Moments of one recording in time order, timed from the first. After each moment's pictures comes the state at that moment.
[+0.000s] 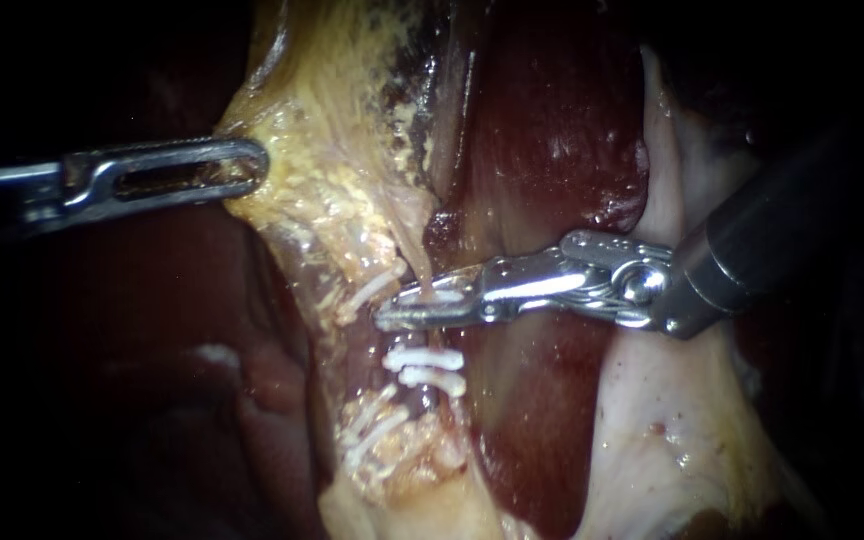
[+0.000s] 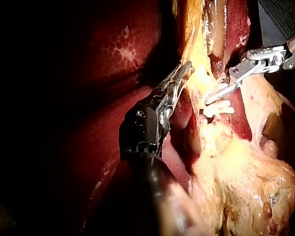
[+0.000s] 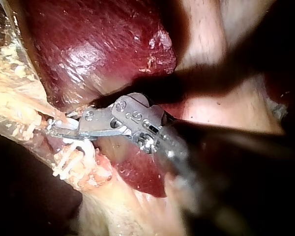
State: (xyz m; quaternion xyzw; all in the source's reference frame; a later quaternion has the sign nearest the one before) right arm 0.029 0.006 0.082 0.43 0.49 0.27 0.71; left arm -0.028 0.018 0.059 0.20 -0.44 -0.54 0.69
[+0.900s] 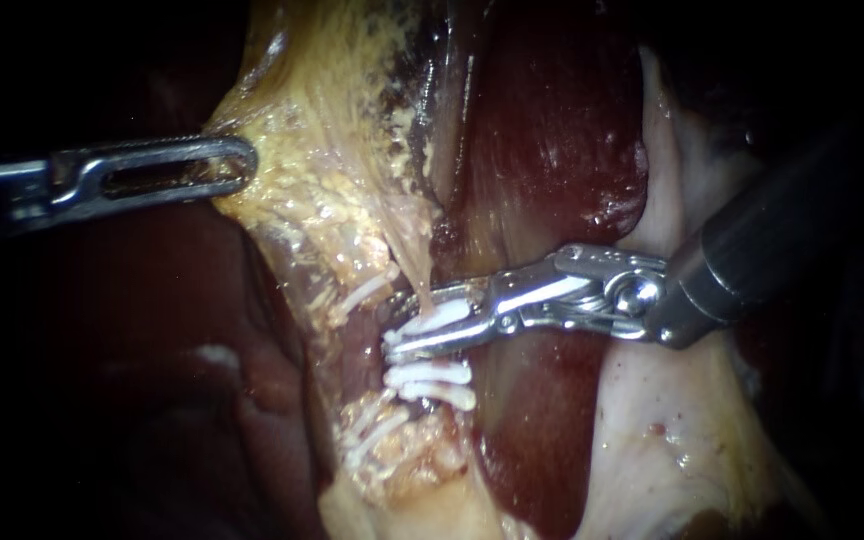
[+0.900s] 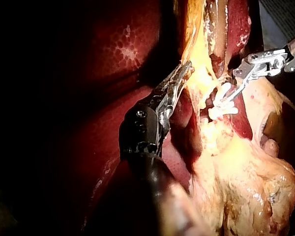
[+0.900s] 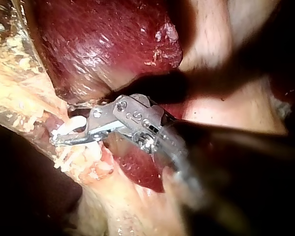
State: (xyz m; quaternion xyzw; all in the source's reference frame) right arm 0.030 0.005 0.080 0.37 0.51 0.27 0.73; left arm -0.028 0.017 0.059 0.20 -0.44 -0.54 0.69
